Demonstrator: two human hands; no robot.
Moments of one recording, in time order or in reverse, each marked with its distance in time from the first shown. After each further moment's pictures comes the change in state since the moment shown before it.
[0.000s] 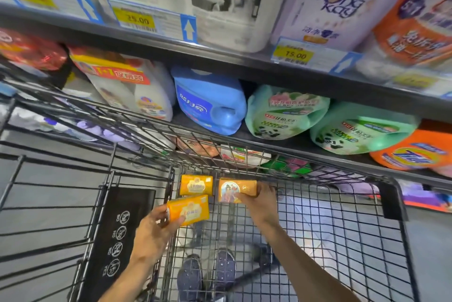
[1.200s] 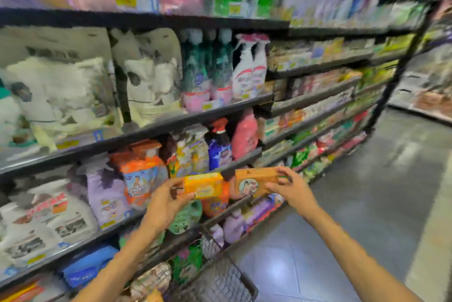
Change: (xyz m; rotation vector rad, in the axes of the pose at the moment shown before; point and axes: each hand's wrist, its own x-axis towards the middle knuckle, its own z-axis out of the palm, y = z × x) left_hand -0.357 0.479 0.060 0.189 -0.530 1.044; right_hand -0.501 -0.028 -0.495 0.581 0.816 -0.242
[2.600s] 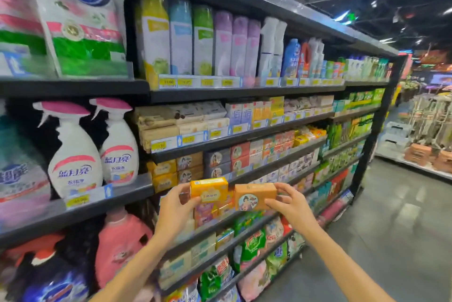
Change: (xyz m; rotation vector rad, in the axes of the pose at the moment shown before) left_hand 0.423 0.220 0.443 -0.014 0.190 0.177; right_hand 0.424 0.076 -0.416 0.058 0.029 -0.153
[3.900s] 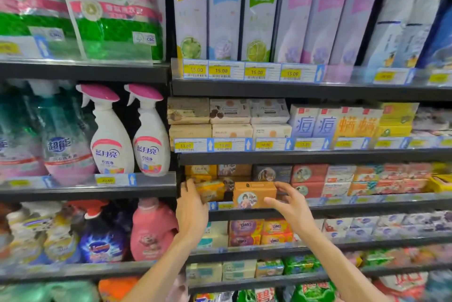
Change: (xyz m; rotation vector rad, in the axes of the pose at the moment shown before) left_hand 0.084 -0.059 0.061 0.699 0.560 -0.439; right_hand 0.229 0.067 0.099 -0.002 -0.441 -0.148
